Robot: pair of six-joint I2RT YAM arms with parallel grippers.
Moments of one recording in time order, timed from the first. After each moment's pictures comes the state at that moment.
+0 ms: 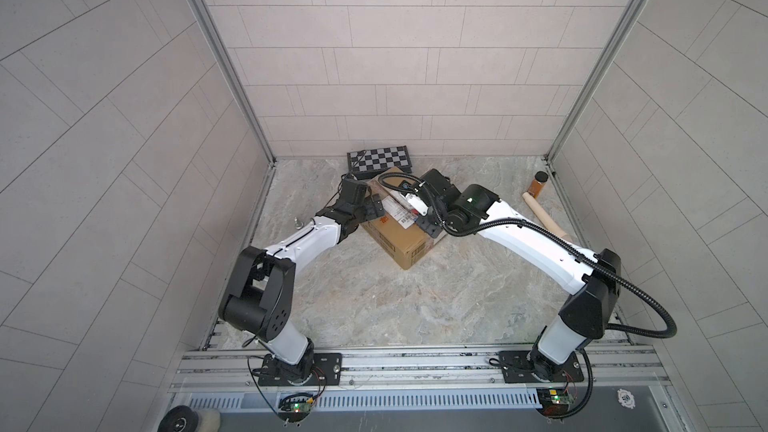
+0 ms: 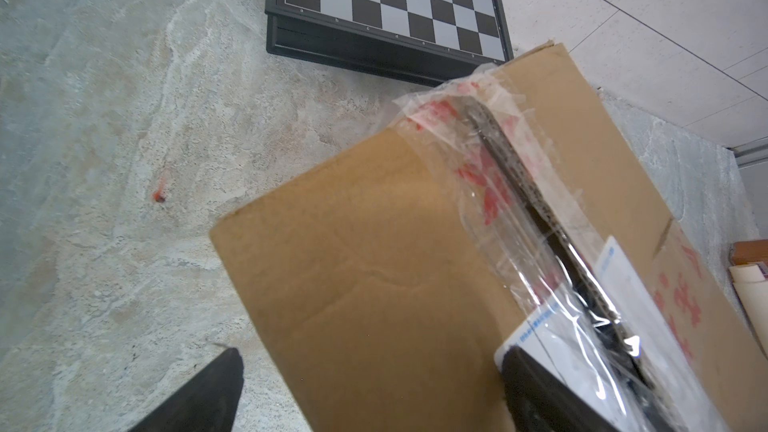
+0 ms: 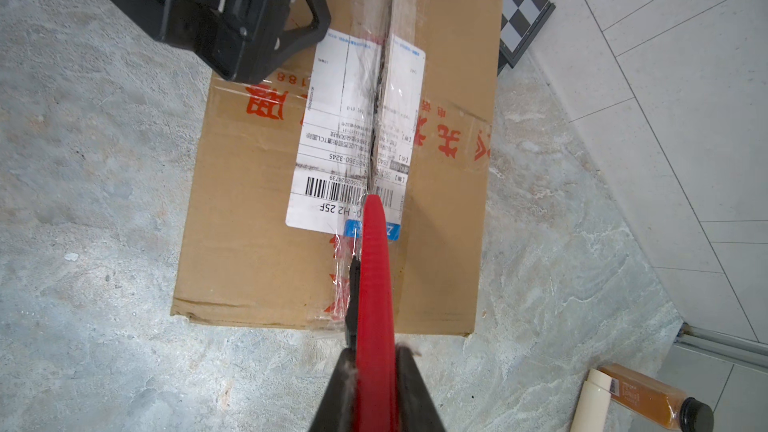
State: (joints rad) left arm -0.36 1.61 1.03 -0.19 -0.11 -0.56; right arm 0.77 1.67 1.67 -0.98 0.28 -0.19
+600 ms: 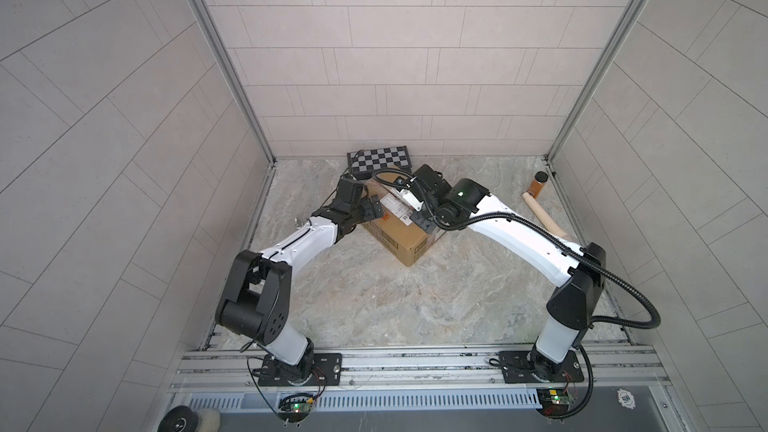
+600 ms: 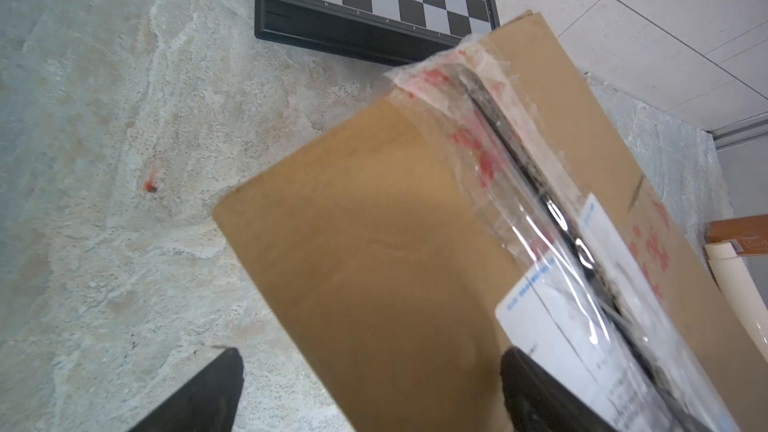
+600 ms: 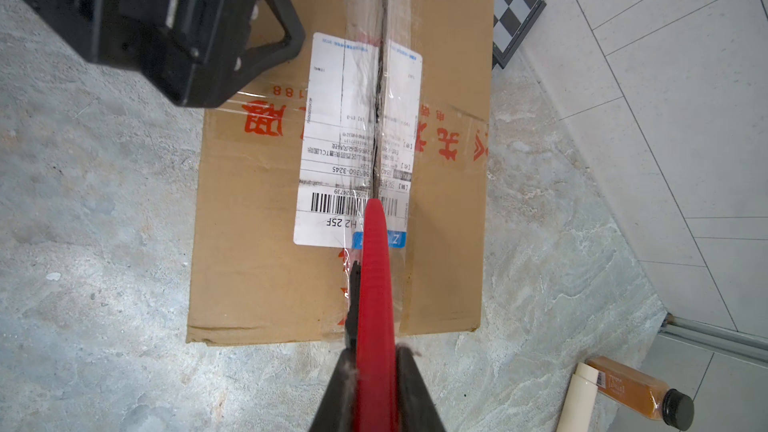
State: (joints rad) left arm -0.35 1.56 1.04 -0.24 -0.03 -0.55; right arm 0.78 1.77 1.79 -1.03 0.31 -0.17
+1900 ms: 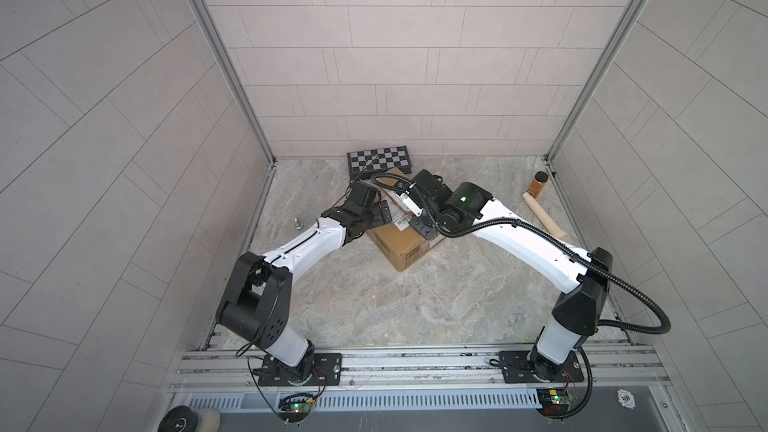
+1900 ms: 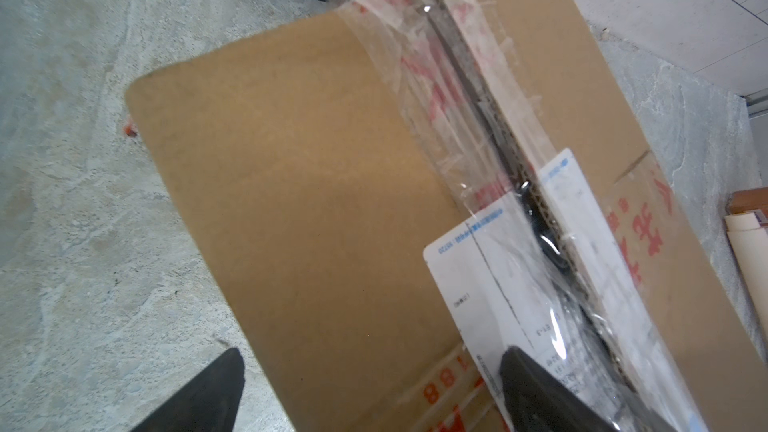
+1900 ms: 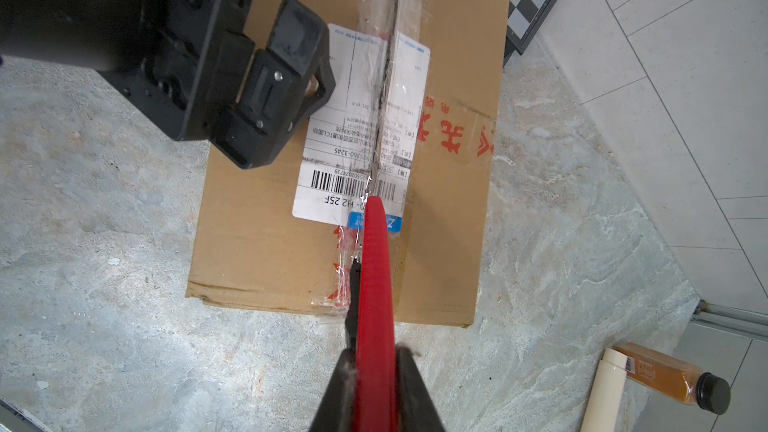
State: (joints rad) left arm -0.44 1.57 1.07 -0.35 -0.11 -0.62; right arm 0.83 1.72 1.78 -1.09 0.30 -0.08
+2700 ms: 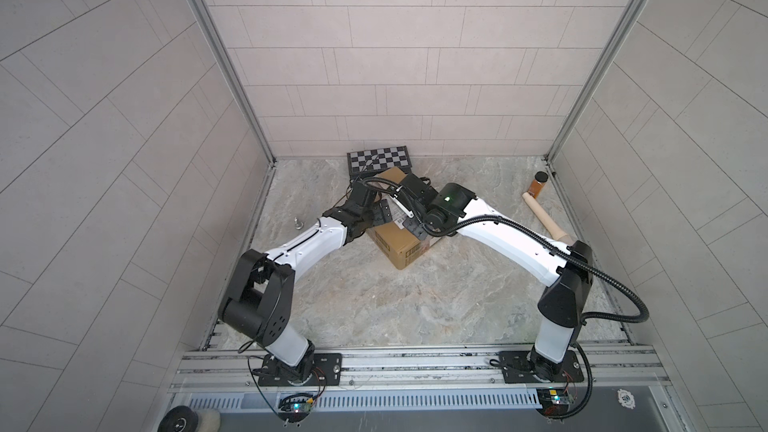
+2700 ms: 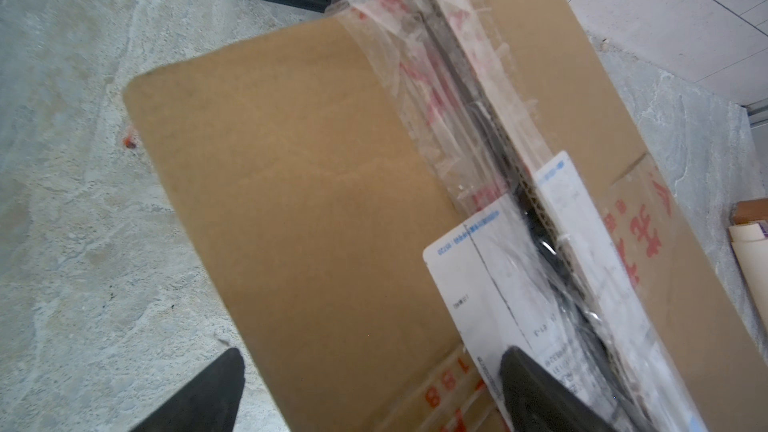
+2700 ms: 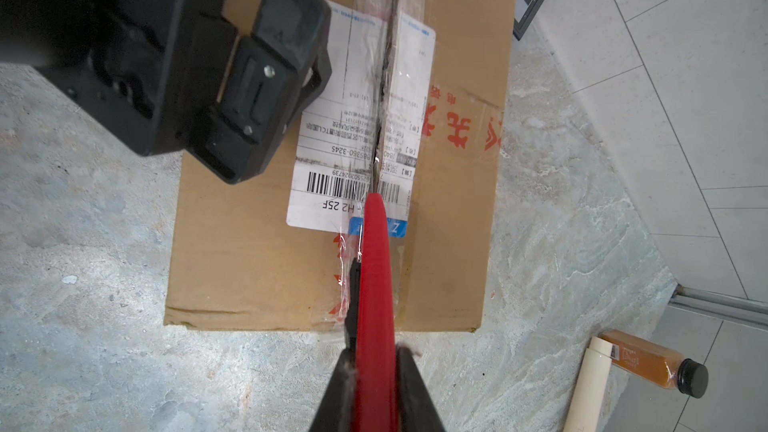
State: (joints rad) left arm -0.44 1.59 1.07 -0.31 -0.13 -0.62; right arm 0.84 1.81 1.82 -1.12 0.36 -0.05
